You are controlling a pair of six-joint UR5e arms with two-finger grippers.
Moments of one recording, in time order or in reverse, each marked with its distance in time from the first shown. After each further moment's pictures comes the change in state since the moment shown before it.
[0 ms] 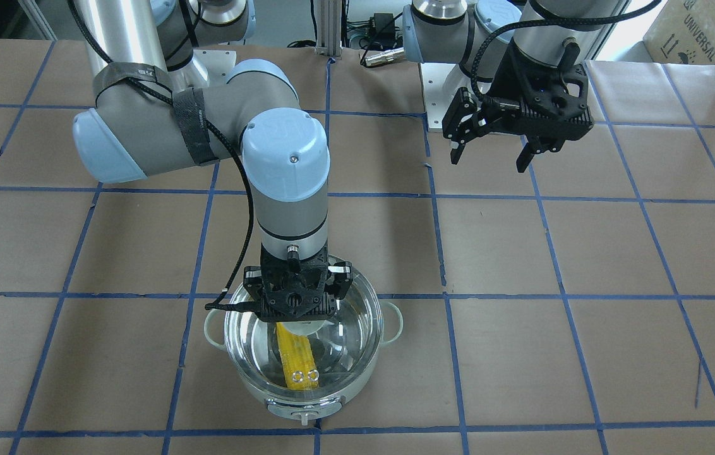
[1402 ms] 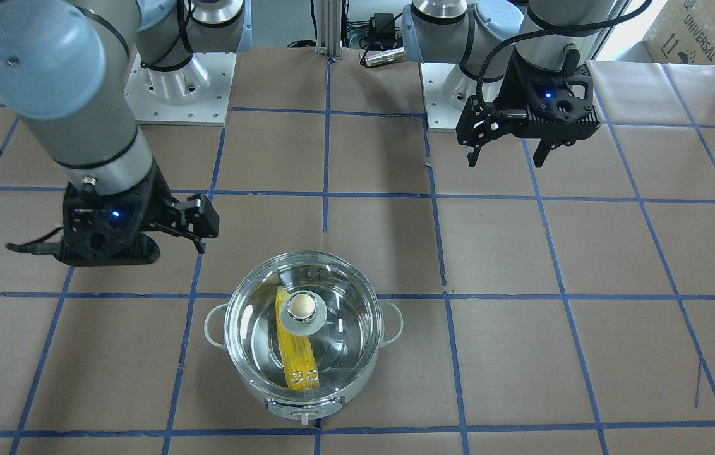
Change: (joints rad) left arm -0.001 0.020 -0.032 -0.030 0.122 -0.035; right arm -0.301 -0.350 0.057 0.474 0.034 -0.334
